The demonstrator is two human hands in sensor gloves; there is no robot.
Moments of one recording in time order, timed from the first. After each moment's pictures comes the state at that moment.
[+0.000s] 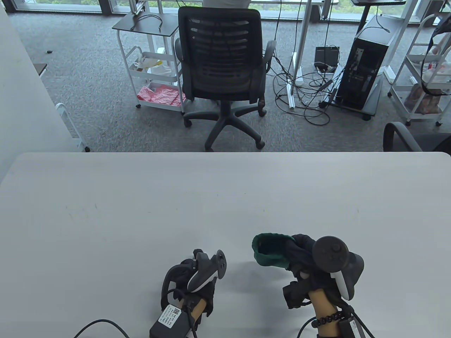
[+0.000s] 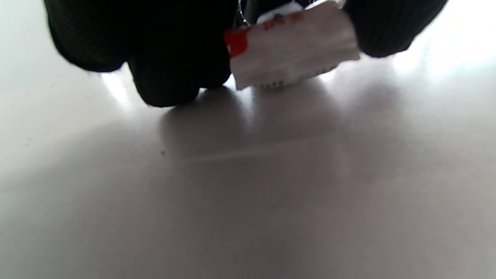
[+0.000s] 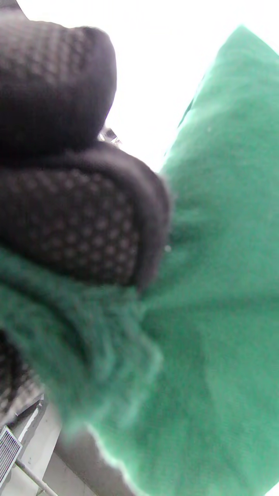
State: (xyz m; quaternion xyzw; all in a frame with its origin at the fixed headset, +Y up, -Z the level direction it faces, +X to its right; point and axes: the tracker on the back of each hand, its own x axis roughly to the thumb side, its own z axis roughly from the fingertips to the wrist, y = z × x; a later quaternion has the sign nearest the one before) left_hand -0.101 -0.763 -0.333 -0.15 0.02 -0.11 0.98; right_hand 0.181 -0.659 -0.307 -0.07 -0.12 0.93 0.33
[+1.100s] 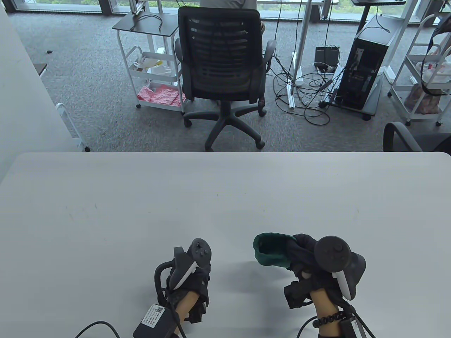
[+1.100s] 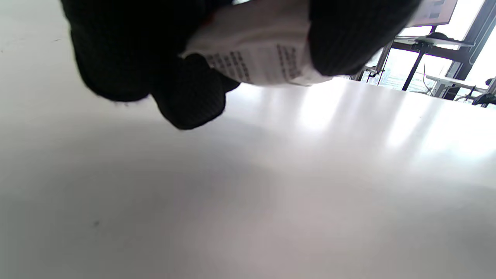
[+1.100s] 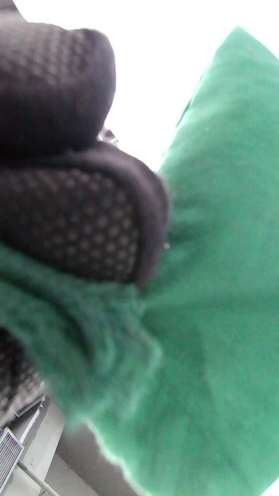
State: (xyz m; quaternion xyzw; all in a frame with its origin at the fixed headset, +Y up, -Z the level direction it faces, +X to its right) left_hand -0.137 -0.725 -0.334 -0.10 0.05 0.11 0.99; right_hand 0.184 -0.658 -0.307 -0.07 -0.12 0.93 0.34
